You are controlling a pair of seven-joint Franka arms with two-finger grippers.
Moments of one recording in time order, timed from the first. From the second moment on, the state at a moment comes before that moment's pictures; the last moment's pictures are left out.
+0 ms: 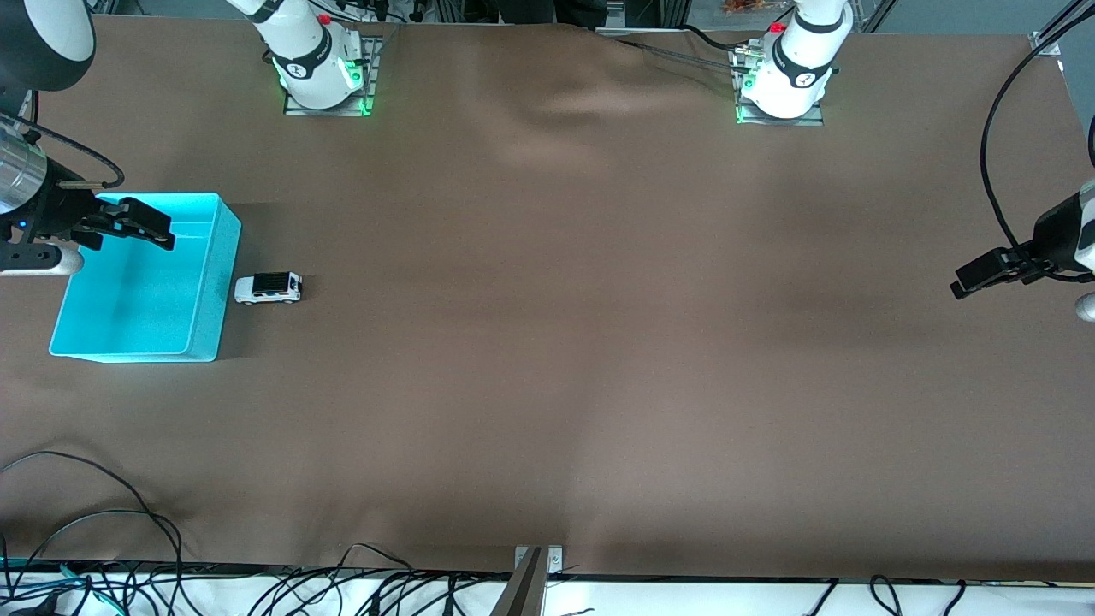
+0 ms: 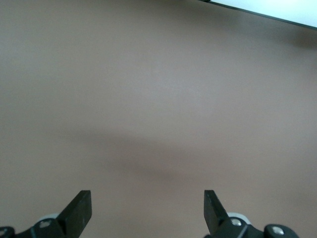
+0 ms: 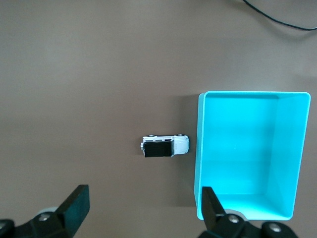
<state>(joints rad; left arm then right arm) 0.32 0.15 -0.27 -1.55 0.04 1.74 -0.20 0.09 0.09 -0.09 -1.61 -0.01 1.67 -0.02</state>
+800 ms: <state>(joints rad) 0.32 0.15 -0.27 -1.55 0.04 1.74 -0.20 0.09 0.01 -0.08 -1.97 -0.01 1.93 -0.02</state>
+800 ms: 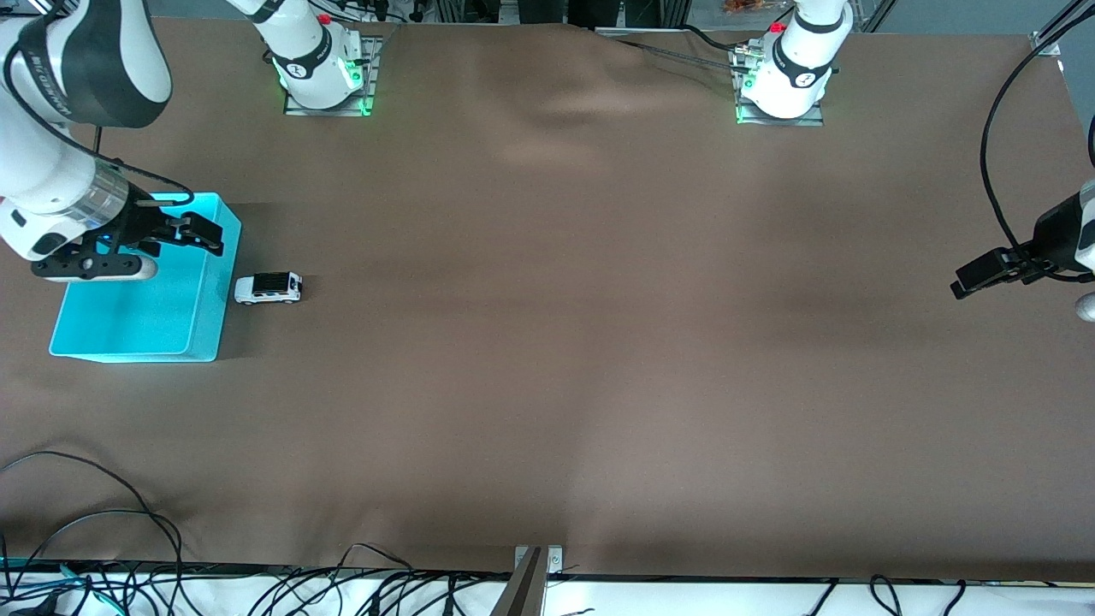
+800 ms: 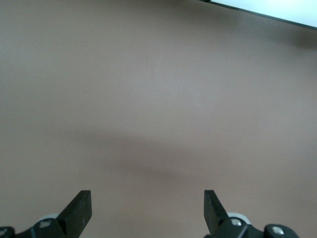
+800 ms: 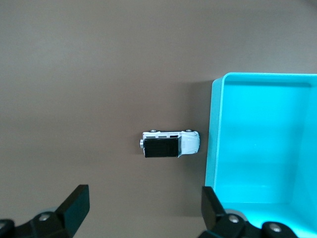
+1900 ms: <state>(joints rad) 0.32 0.16 -0.27 -1.55 0.04 1.74 -0.20 0.09 0.02 -0.08 -2.42 -0.01 2.46 0.00</state>
